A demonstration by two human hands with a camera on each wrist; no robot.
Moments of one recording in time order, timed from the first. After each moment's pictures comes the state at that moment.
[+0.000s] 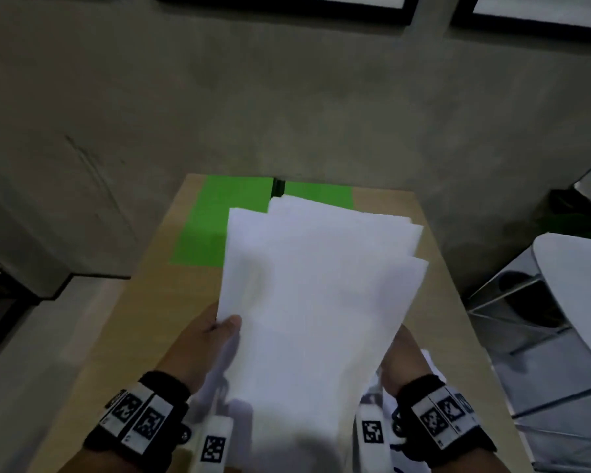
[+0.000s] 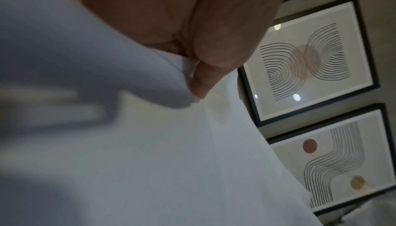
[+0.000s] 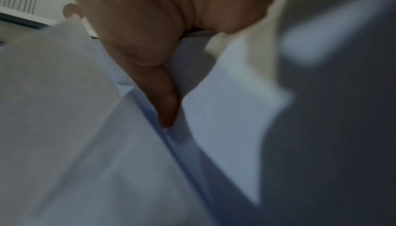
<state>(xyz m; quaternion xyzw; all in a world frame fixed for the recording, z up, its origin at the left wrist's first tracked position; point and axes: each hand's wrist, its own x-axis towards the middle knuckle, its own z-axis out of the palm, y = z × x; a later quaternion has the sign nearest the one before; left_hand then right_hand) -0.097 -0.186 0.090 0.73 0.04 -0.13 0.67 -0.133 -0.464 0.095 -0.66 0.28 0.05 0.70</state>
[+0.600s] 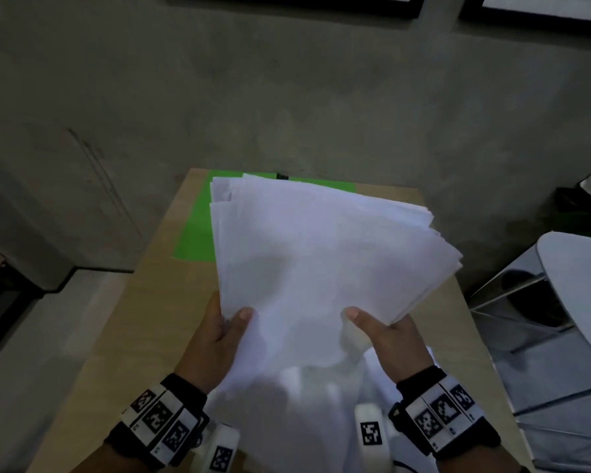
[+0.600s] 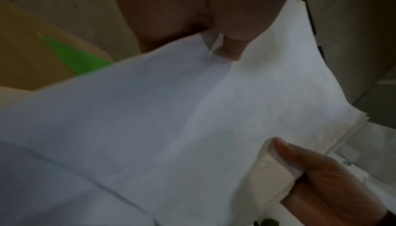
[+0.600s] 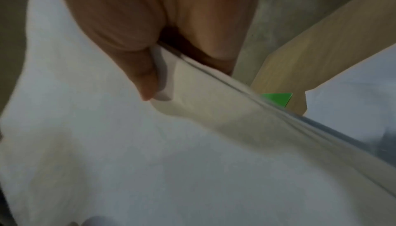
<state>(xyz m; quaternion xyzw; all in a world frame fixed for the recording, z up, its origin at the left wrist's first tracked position) -0.111 -0.198 0.092 0.76 -0.04 -0.01 0.65 -0.140 -0.449 0.124 -0.72 0.13 -0.03 0.68</state>
